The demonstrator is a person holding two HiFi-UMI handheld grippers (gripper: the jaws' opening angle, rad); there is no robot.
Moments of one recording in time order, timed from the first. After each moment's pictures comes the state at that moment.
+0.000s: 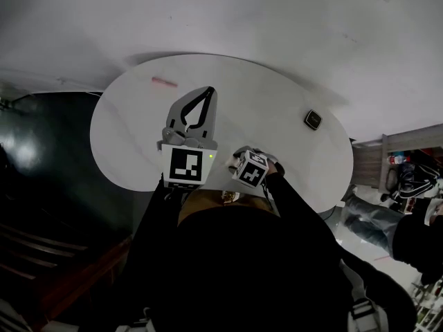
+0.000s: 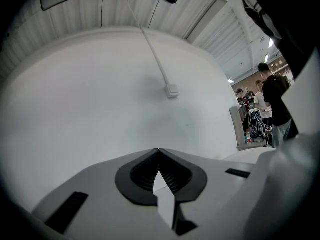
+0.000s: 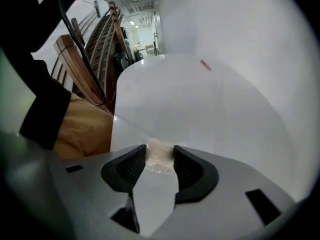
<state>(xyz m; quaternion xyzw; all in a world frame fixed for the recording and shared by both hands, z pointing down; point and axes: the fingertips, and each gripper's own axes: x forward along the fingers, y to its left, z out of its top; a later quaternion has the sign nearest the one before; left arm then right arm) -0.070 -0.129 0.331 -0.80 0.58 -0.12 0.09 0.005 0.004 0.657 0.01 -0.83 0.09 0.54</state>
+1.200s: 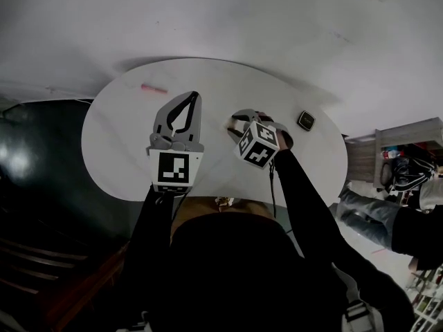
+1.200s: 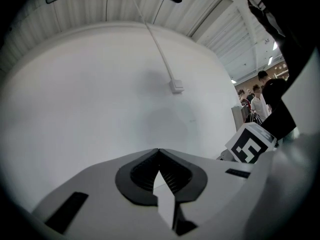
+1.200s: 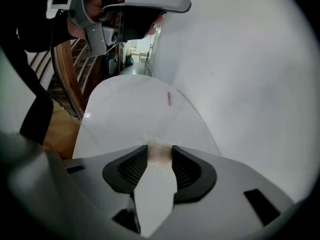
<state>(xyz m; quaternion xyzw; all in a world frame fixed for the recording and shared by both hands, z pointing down) -0.090 -0.145 0.351 -0.80 0.59 -0.12 0.07 -0.014 -0.130 0.549 0.12 -0.86 -0.06 0.48</state>
